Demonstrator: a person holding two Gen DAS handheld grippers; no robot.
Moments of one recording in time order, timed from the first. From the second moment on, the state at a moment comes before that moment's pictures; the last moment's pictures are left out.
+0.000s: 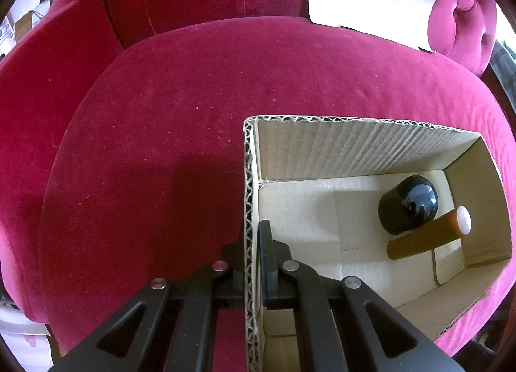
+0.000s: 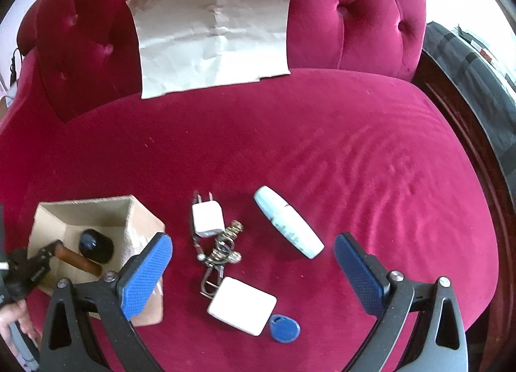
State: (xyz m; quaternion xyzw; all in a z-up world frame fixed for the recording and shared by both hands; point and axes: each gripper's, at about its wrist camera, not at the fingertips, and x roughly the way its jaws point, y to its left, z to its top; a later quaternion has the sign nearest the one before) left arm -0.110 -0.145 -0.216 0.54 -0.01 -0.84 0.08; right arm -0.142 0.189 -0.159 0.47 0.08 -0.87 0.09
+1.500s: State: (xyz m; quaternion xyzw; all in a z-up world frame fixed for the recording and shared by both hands) left arm -0.105 -0.140 -0.214 0.54 -0.01 -0.84 0.08; right arm -0.122 0.197 -0.222 0.53 0.14 -0.82 0.16
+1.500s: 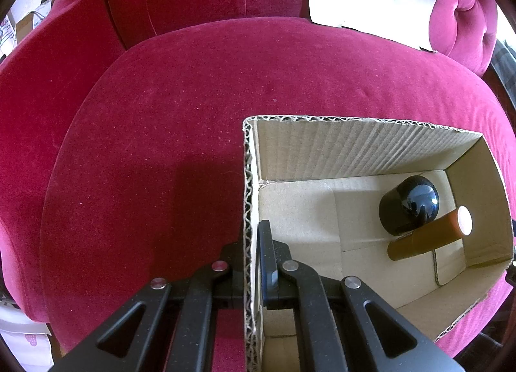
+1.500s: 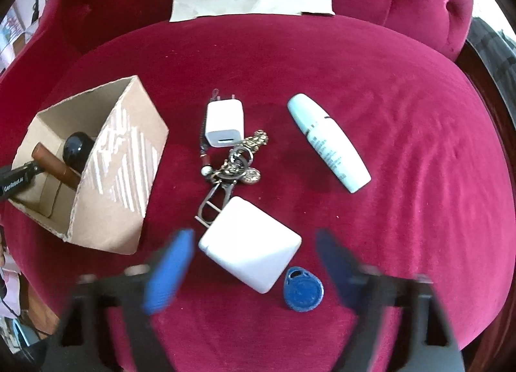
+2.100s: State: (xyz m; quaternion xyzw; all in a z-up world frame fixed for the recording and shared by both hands) left arm -0.103 -0.140 -0.214 0.54 -0.02 -0.84 0.08; right arm -0.135 0.203 -0.206 0.54 0.12 -0.82 0.13
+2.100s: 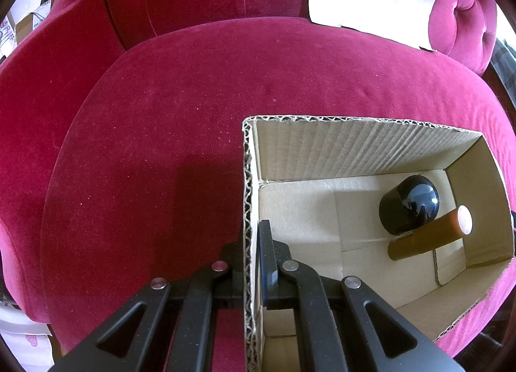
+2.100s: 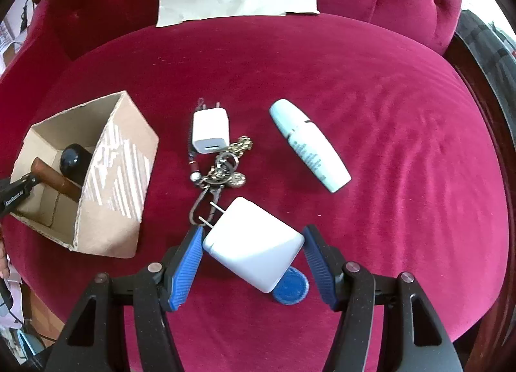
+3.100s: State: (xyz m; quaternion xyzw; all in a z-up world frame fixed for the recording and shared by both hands) left arm -0.104 -0.139 -0.214 0.54 -0.01 -0.84 0.09; right arm -0.127 0.154 -0.124 0.45 0.12 -0.87 0.13
